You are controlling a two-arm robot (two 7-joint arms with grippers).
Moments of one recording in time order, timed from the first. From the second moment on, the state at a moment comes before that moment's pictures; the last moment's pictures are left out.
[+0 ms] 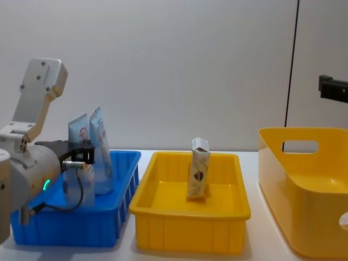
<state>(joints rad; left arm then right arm) -0.43 0.15 0.32 -1.20 -0.19 0.06 0.11 -0.02 0.17 -0.12 -1.89 0.02 0.17 0.06</state>
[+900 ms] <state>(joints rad) -0.38 0.20 0.30 -1.40 -0.22 -0.05 -0.03 -0.01 0.16 -0.13 -1.88 0.02 0.18 0.12</state>
